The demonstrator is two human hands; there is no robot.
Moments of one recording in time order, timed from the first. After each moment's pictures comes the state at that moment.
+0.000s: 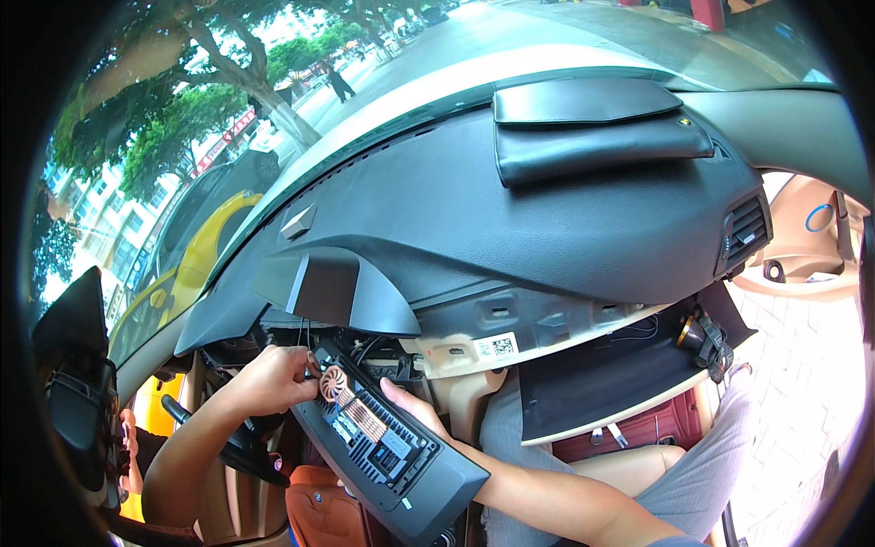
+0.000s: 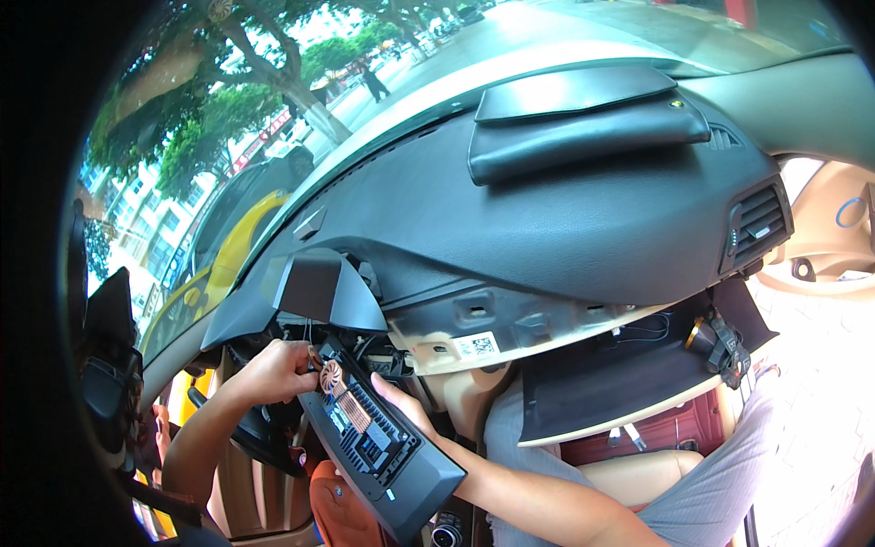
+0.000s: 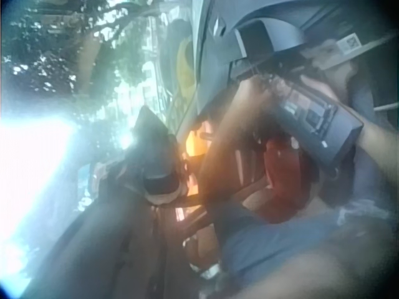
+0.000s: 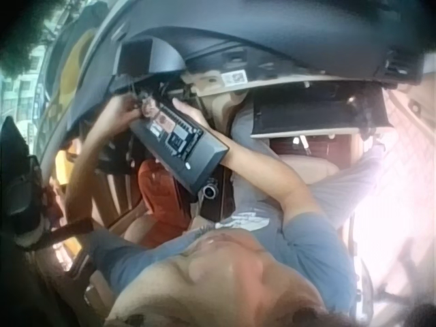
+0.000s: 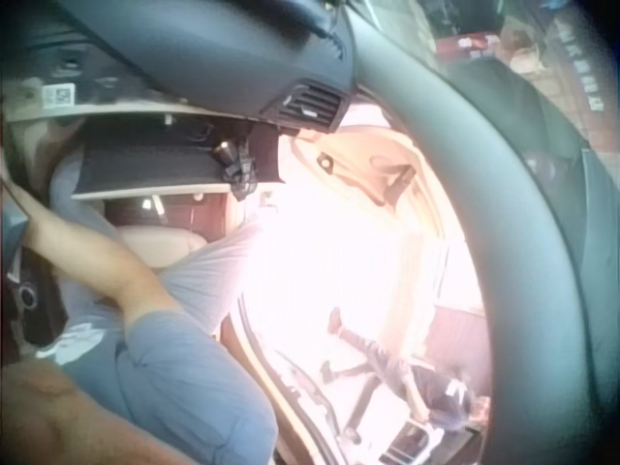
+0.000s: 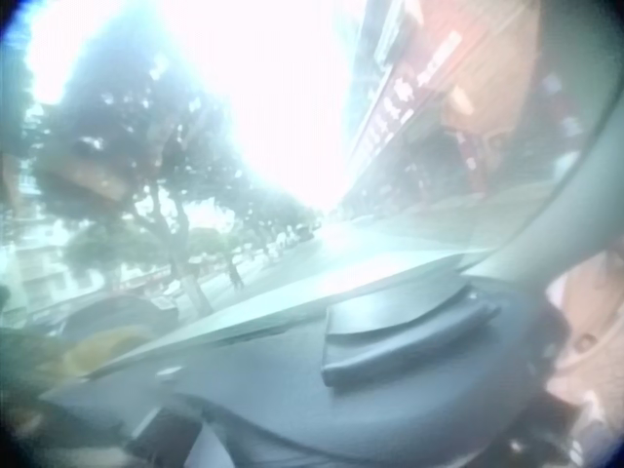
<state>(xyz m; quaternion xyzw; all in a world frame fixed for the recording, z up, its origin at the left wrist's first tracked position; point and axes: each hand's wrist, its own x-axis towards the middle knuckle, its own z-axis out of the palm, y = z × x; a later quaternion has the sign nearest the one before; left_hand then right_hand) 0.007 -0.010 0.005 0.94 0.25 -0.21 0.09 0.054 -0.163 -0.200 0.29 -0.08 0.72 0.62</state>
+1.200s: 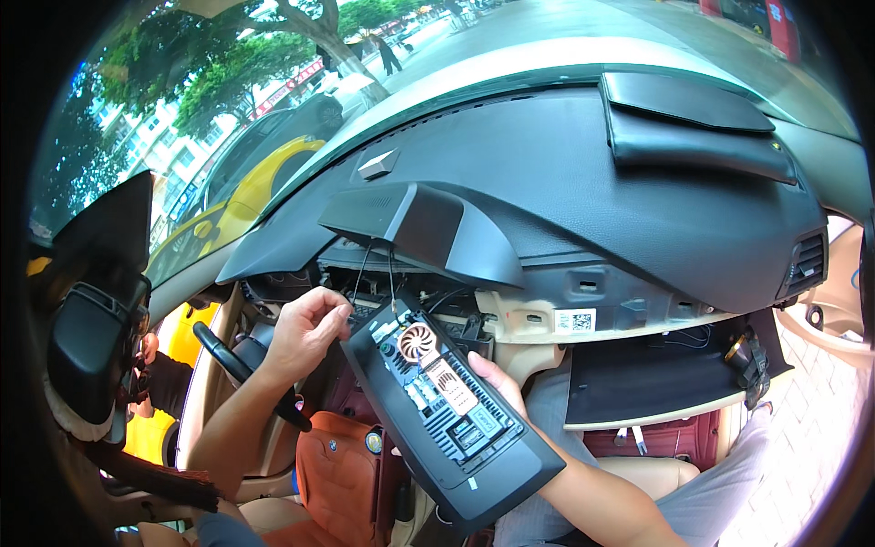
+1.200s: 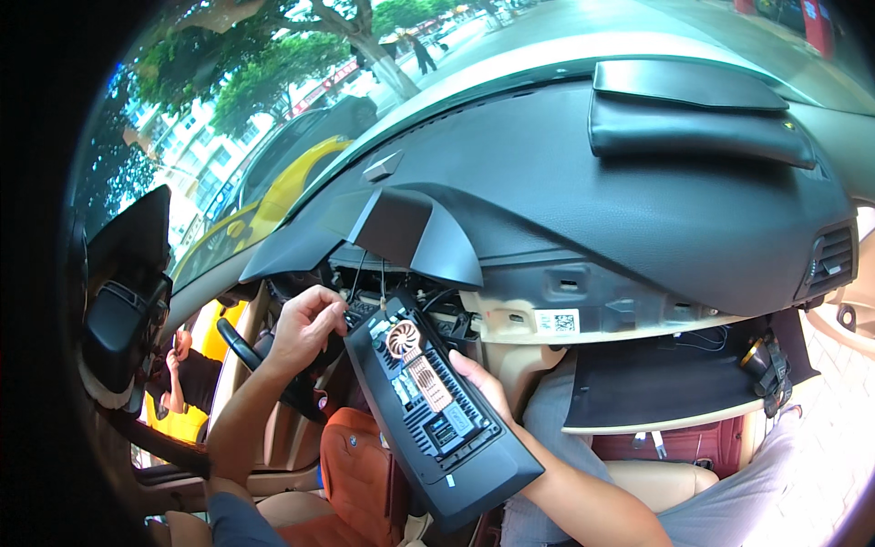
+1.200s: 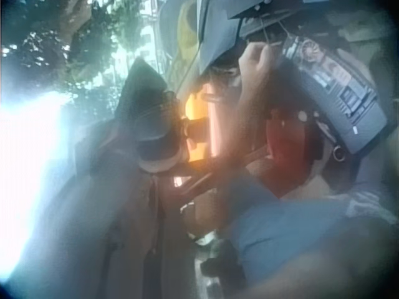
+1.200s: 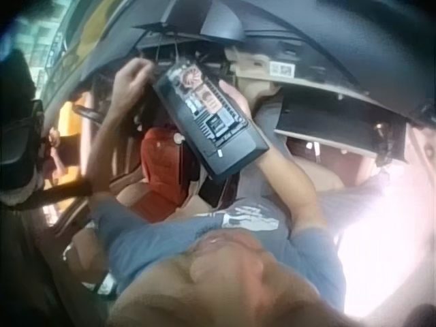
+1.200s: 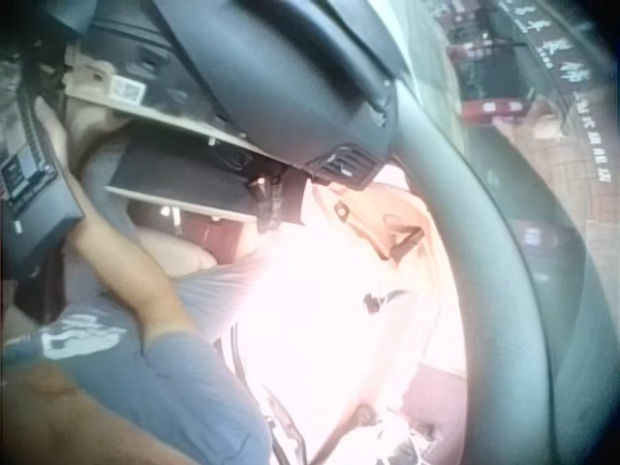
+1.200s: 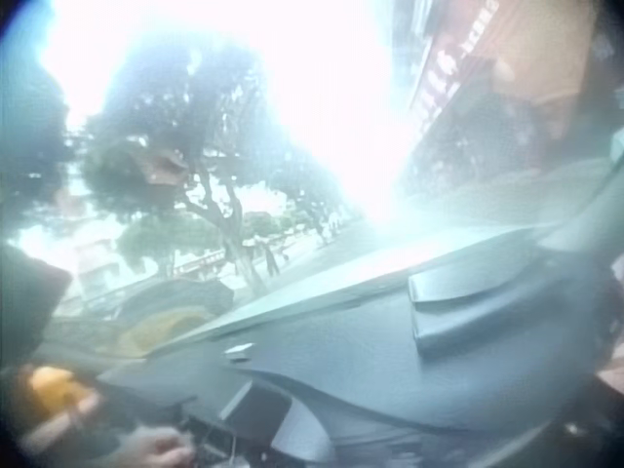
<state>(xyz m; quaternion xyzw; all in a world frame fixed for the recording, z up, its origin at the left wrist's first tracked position) -0.052 0.007 -0.026 0.92 0.21 0.14 0.32 0.057 -0.198 -0.198 0.29 0.01 0.74 0.61</state>
